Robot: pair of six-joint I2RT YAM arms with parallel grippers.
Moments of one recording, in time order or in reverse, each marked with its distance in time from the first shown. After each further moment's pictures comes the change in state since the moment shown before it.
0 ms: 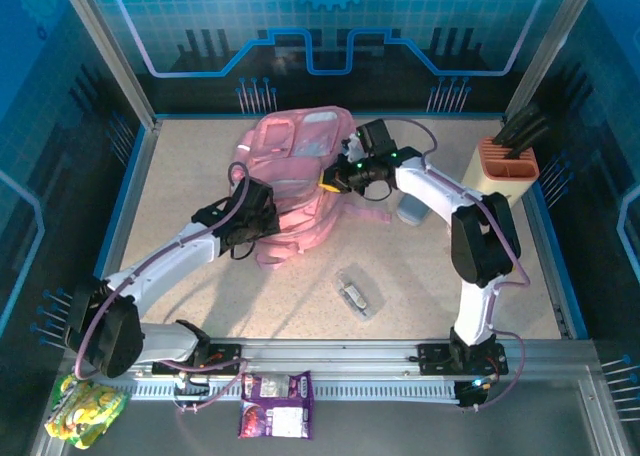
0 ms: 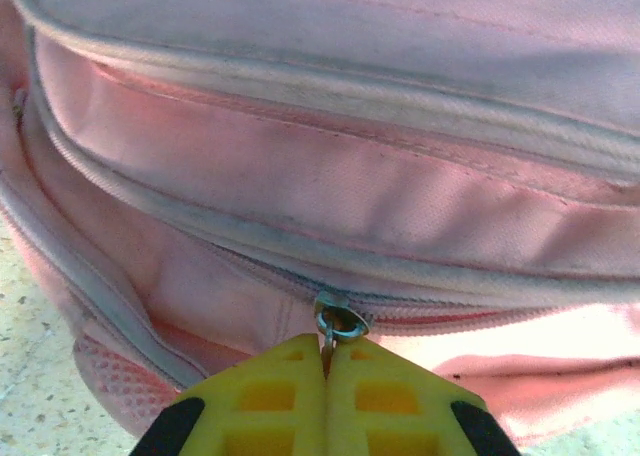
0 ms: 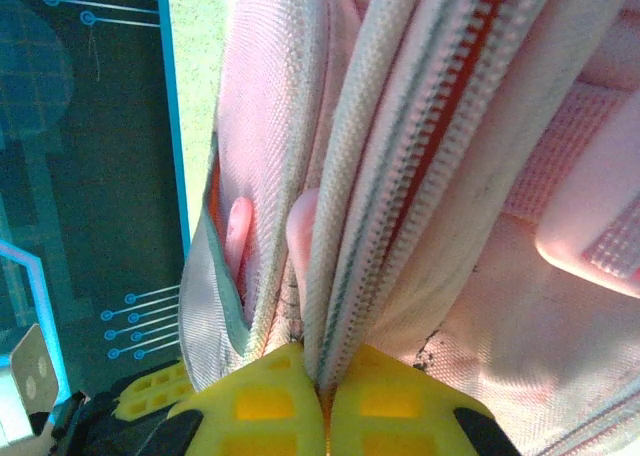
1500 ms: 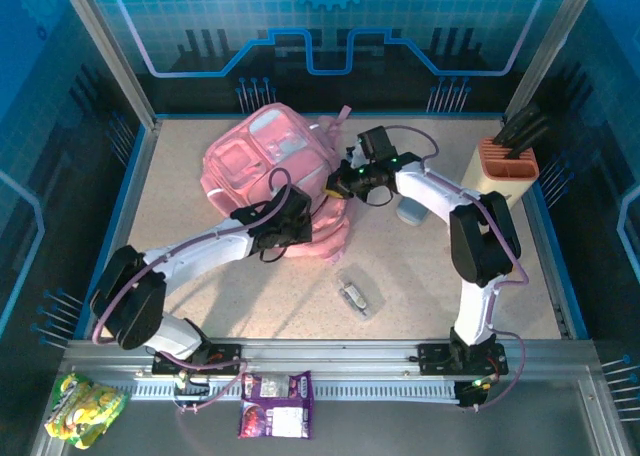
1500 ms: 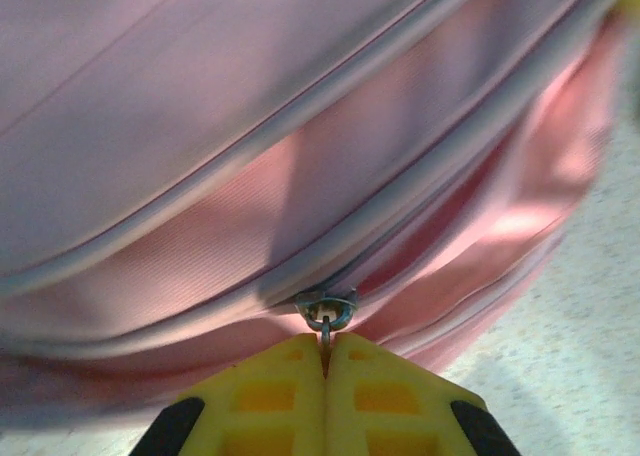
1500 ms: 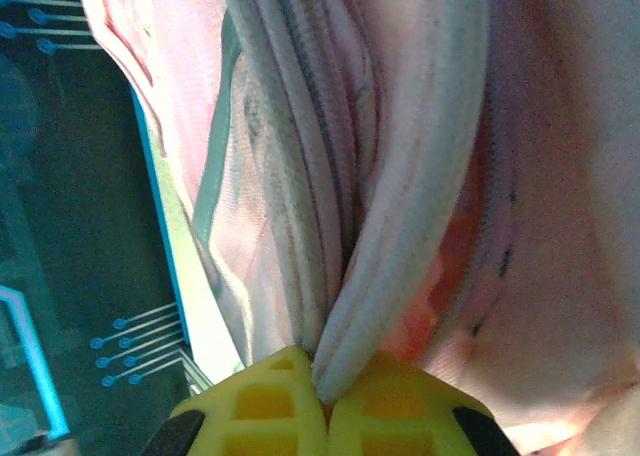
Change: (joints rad) left arm -0.197 0.174 0.058 0.063 -0.013 -0.060; right arm -0.015 -0.015 -0.089 0.053 0.032 0.084
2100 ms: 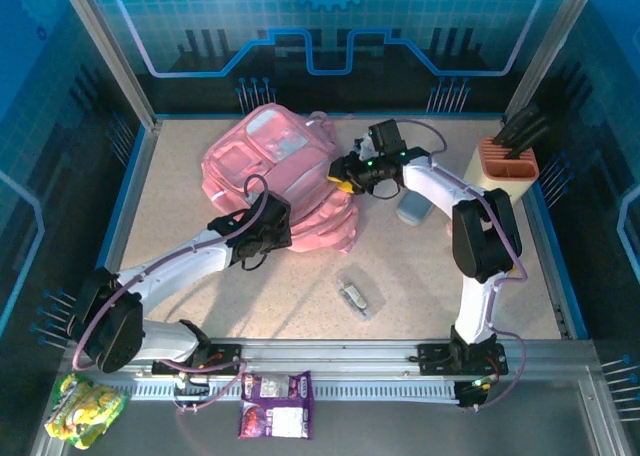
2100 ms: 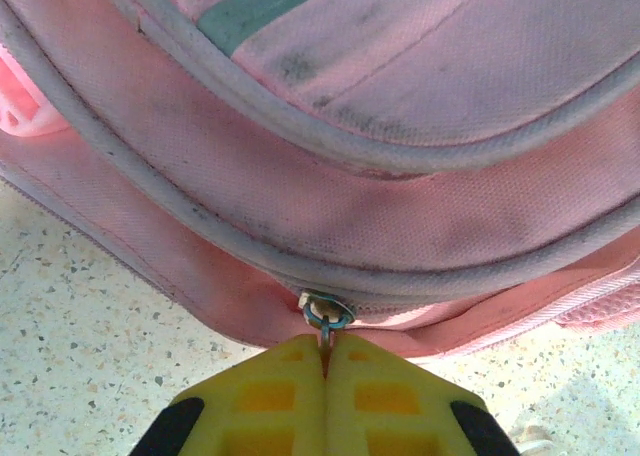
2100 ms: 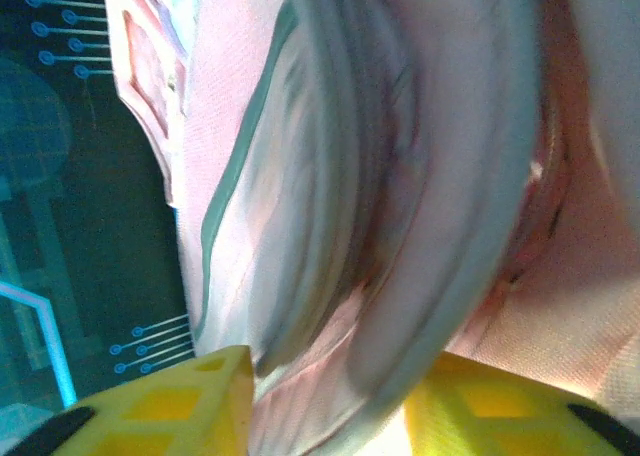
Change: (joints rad) left arm 0.063 -0.134 -0.097 -0.036 -0.075 -0.002; right arm -0.037 0.016 -0.010 0.035 -0.050 -0.025
